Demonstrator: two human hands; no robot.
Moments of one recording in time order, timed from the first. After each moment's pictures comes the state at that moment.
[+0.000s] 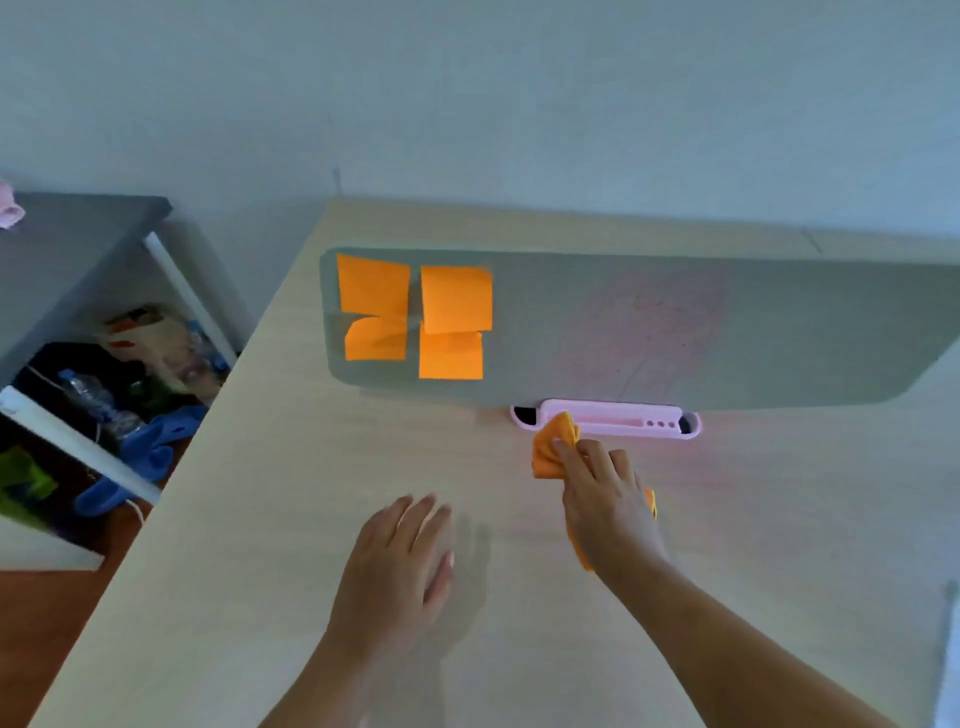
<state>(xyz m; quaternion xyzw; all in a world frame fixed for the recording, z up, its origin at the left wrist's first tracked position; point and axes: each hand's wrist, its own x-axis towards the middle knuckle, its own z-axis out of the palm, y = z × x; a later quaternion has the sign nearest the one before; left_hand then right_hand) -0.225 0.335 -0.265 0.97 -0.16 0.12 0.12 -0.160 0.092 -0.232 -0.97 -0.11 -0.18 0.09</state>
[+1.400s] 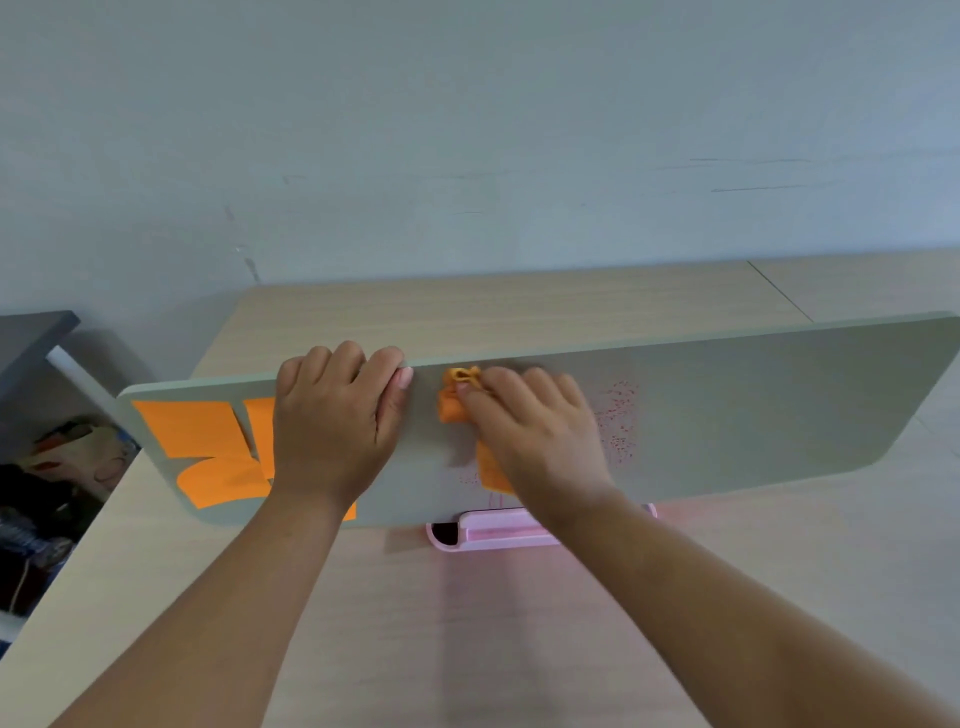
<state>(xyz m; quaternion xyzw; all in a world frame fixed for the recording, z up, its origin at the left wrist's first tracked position) 0.022 0.239 -0.125 0.89 -0.12 0.43 0.02 0.000 0.039 -0.134 -0.85 -0.25 -0.46 0.08</state>
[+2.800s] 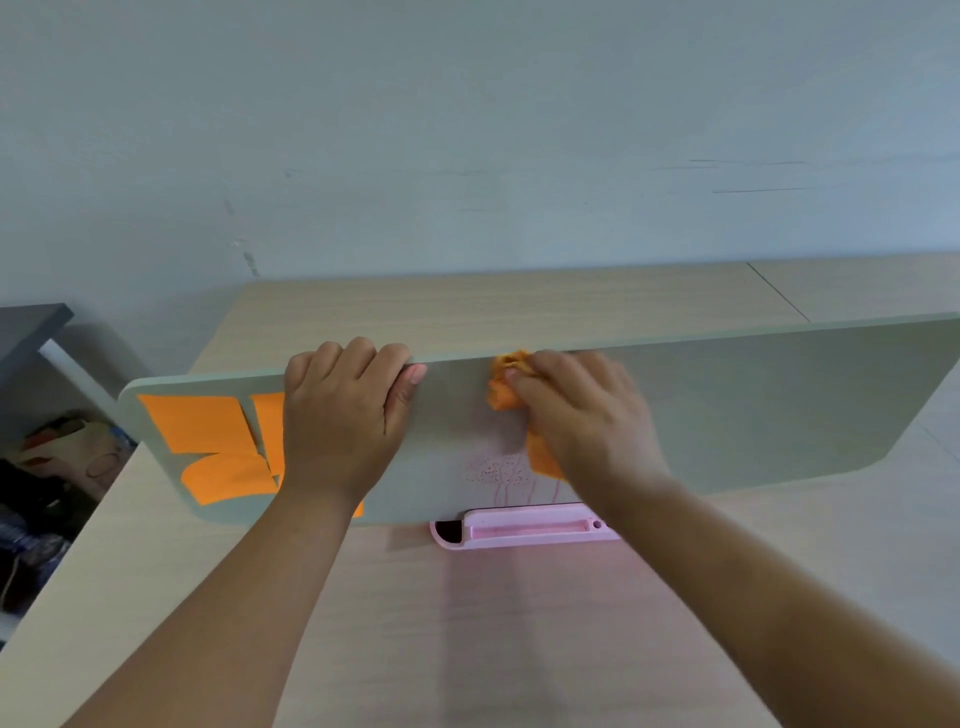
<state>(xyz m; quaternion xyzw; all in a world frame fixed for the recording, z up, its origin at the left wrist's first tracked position) 0.024 0.241 -0.127 0.89 -0.13 0.43 0.04 0.003 0.010 -0.128 -0.84 -0.26 -0.46 0.10</state>
